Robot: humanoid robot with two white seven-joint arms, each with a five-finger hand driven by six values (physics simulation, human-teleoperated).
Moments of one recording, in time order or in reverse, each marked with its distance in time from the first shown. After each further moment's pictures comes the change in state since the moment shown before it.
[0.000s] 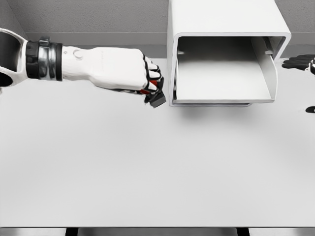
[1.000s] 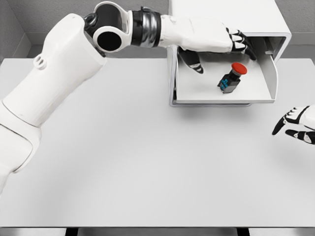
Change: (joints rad) left arm -0.121 -0.470 0.011 0.472 -0.067 -0.004 -0.004; right arm 0.166 -0.003 0.038 -0.060 0.080 0.001 0.000
